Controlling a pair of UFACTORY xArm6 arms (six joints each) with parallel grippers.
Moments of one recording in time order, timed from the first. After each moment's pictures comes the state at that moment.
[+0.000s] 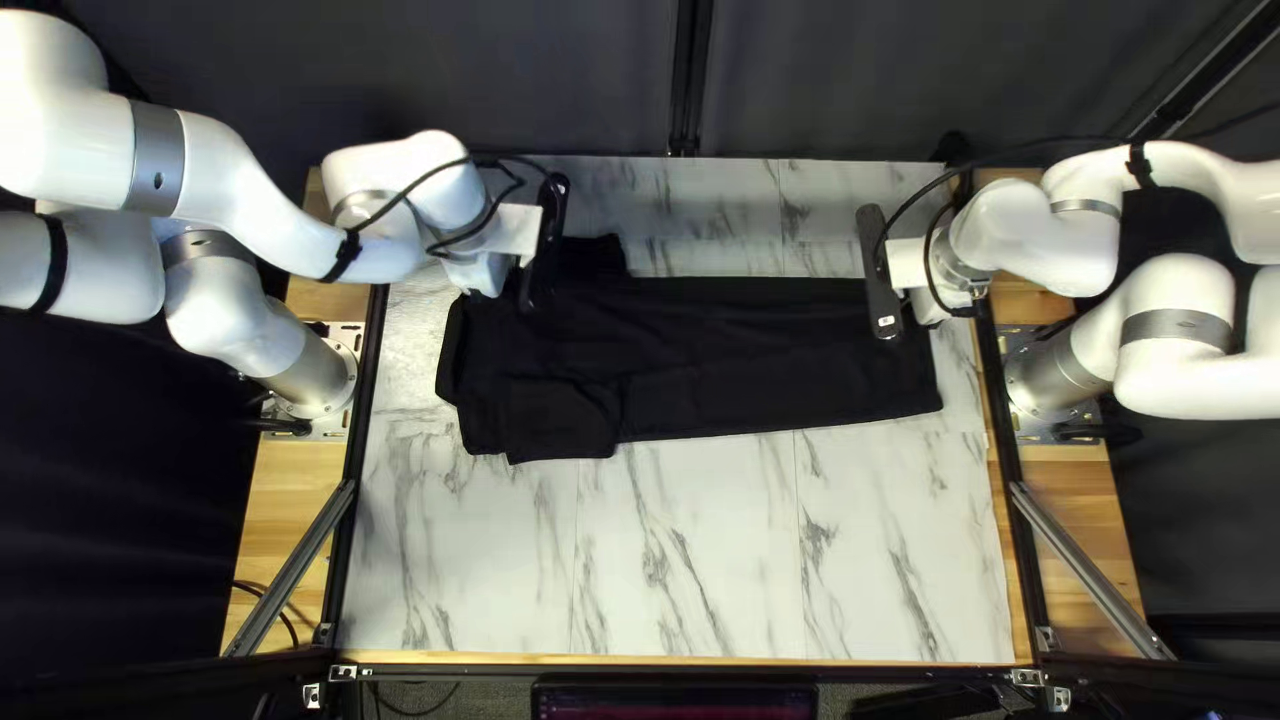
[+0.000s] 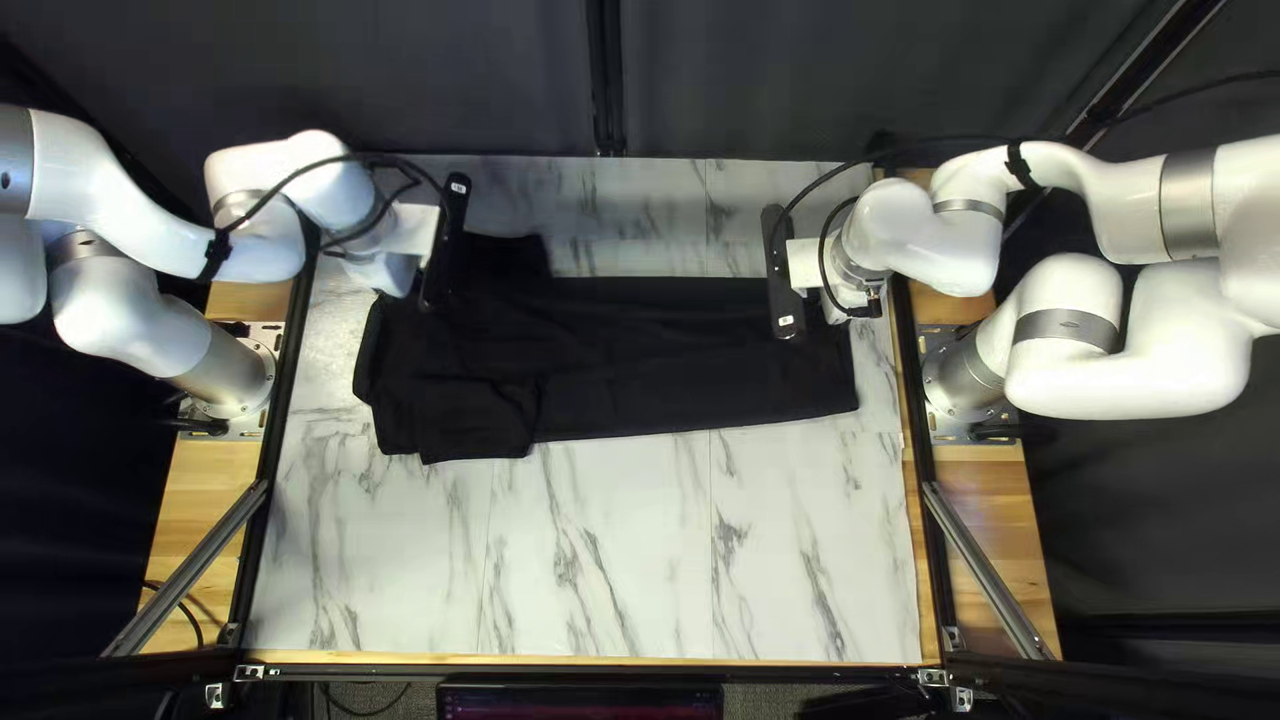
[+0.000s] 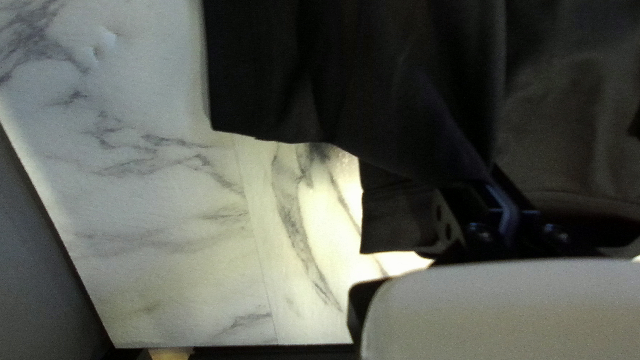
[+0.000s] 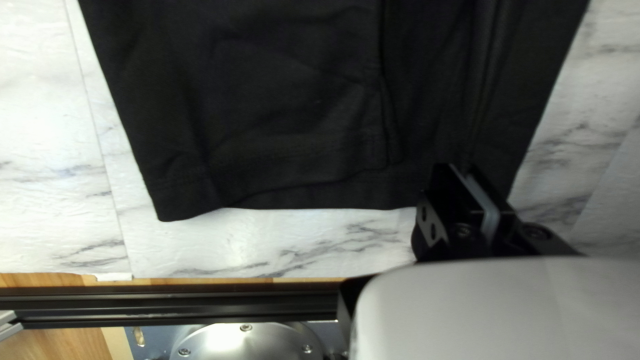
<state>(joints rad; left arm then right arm) 0.34 -0.47 -0.30 0.07 0.72 0.39 -0.33 -0.70 -0.06 -0.15 0.77 -0.32</state>
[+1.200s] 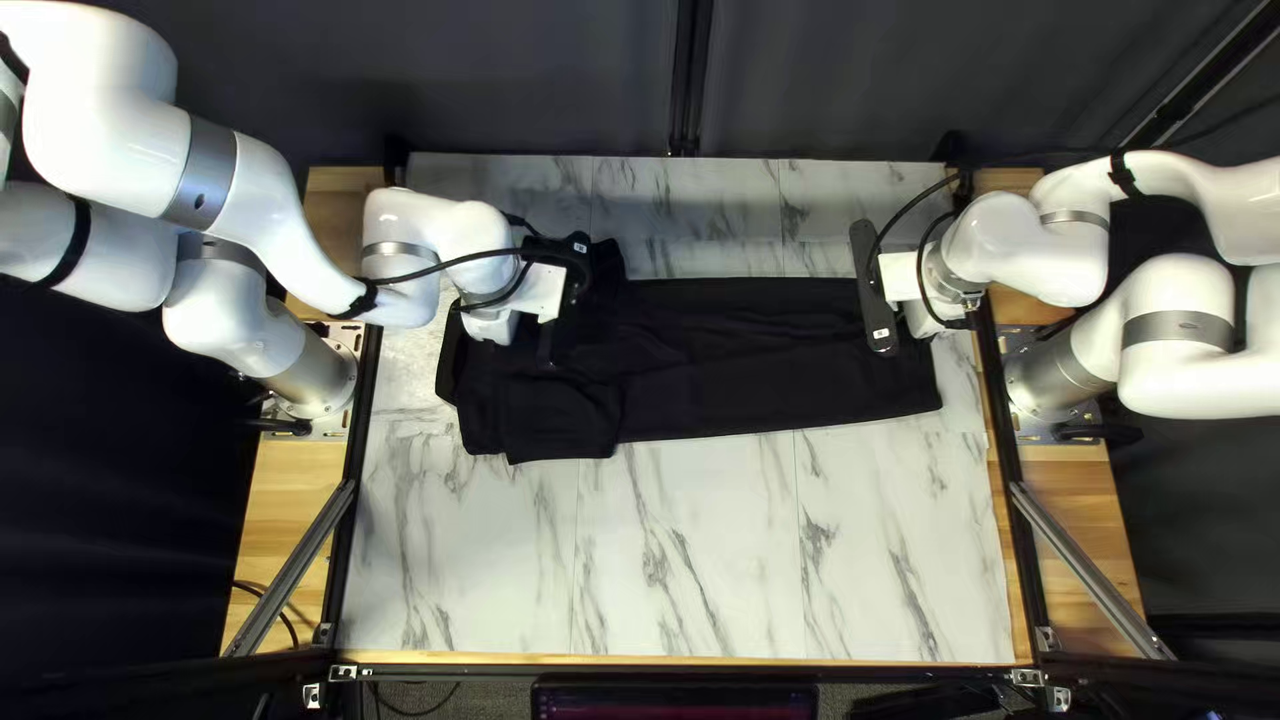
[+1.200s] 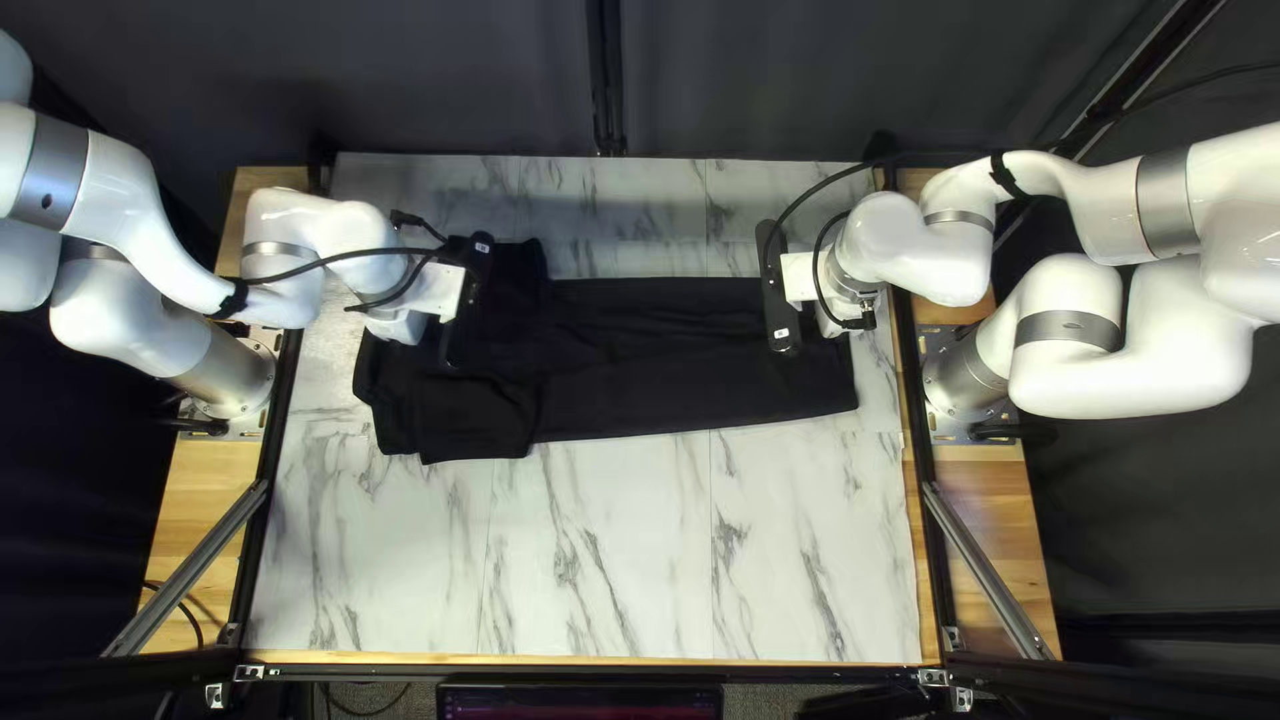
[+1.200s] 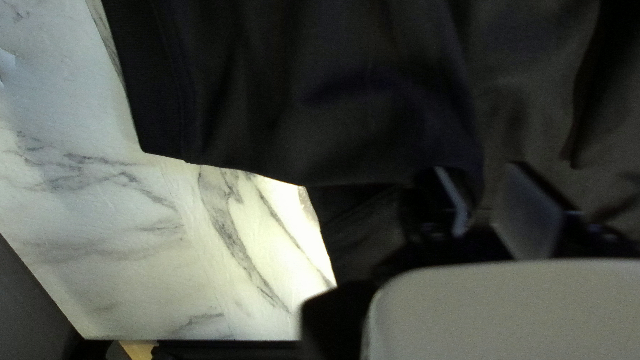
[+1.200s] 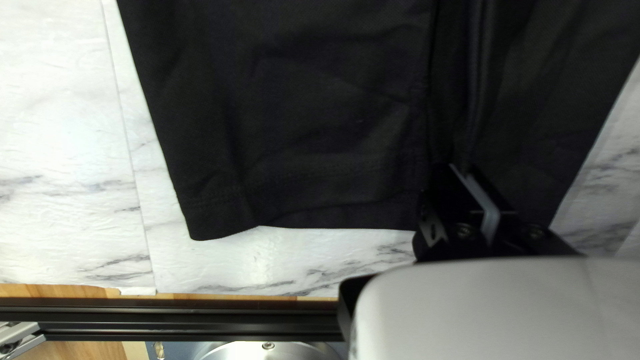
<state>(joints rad) 0.15 -0.36 -0.35 0.15 0.76 0.16 -0.29 -0.66 -0.05 -0.10 0.72 -0.31</state>
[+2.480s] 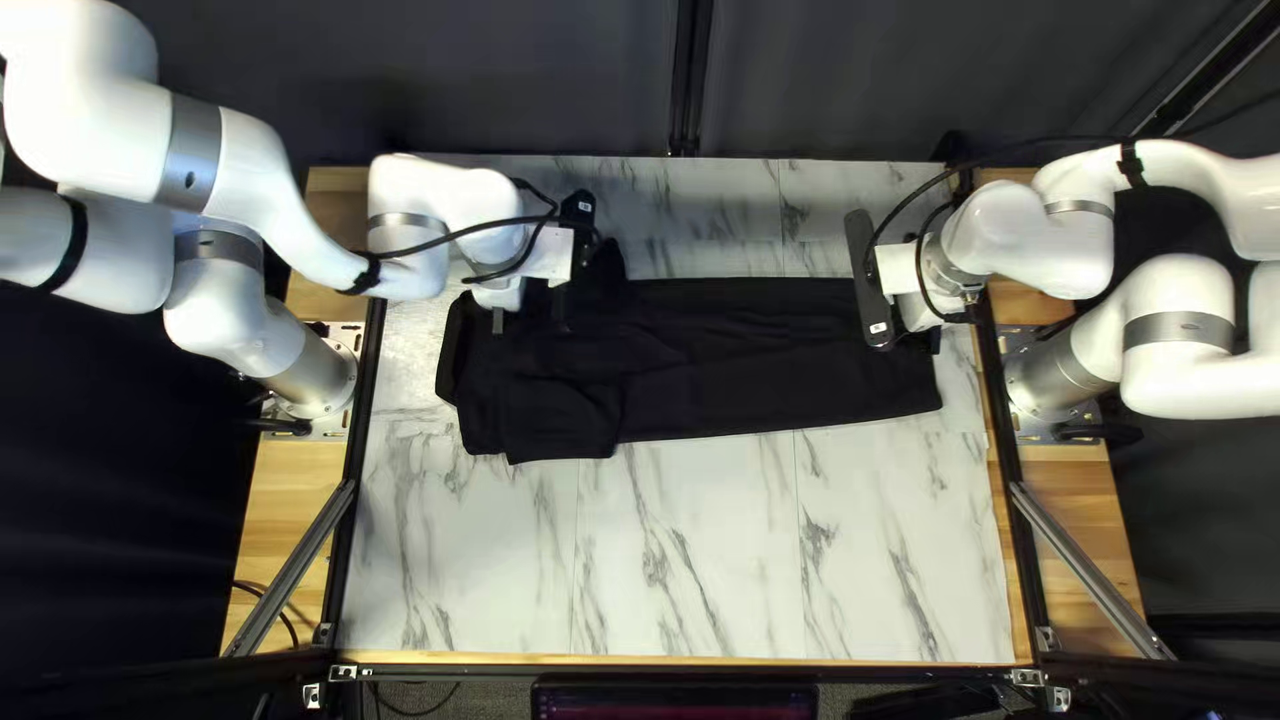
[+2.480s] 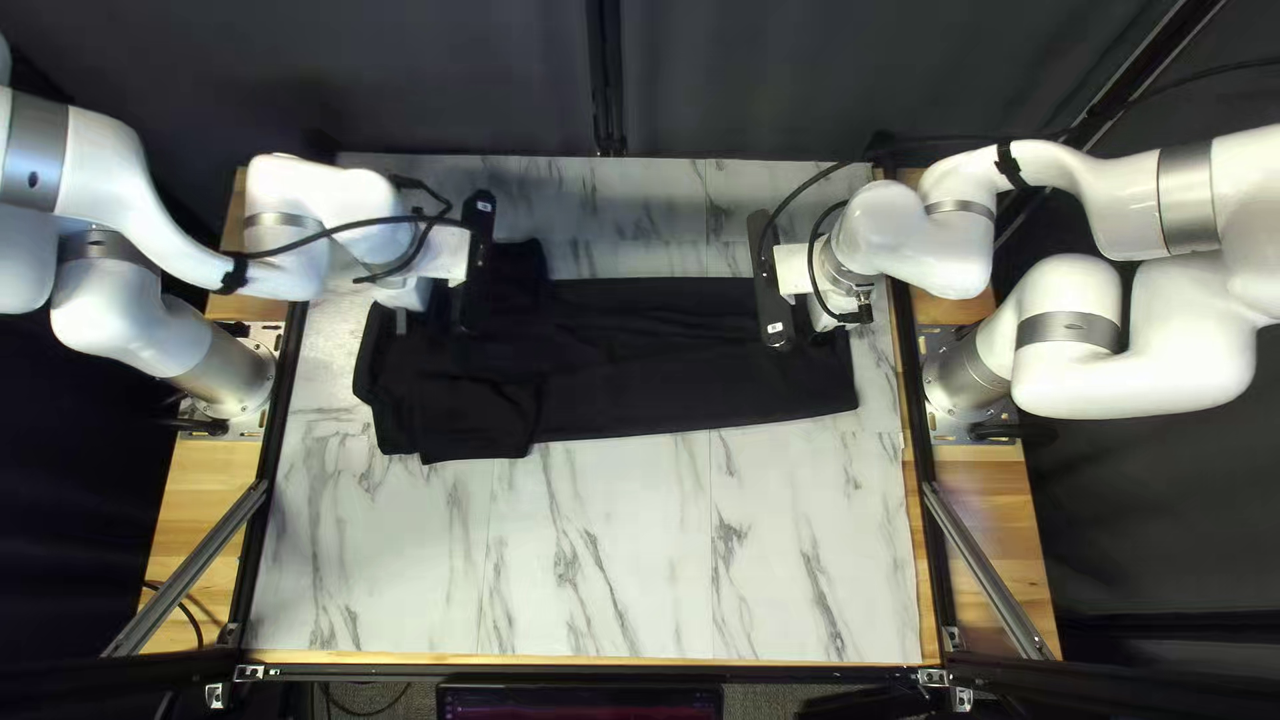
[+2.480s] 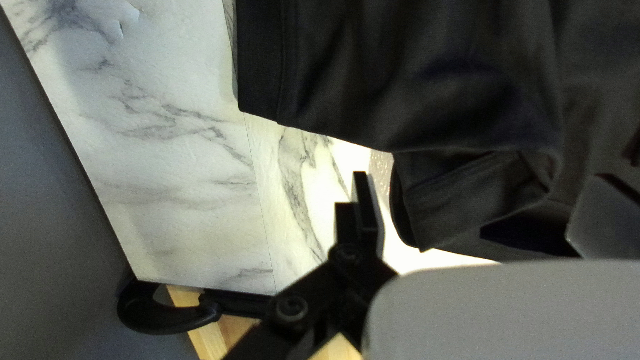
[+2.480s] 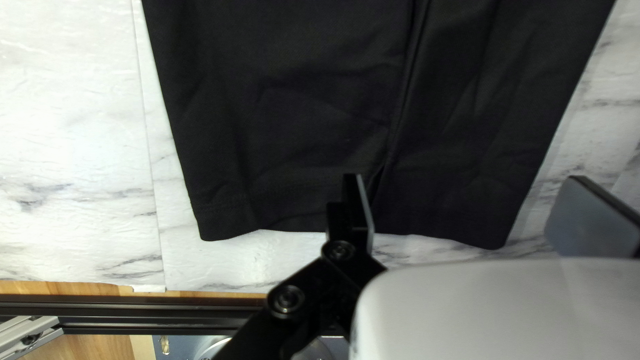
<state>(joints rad) 0.21 -0.35 -0.43 0.26 0.86 0.05 -0.26 -0.68 -0.11 -0.10 0.78 -0.31</state>
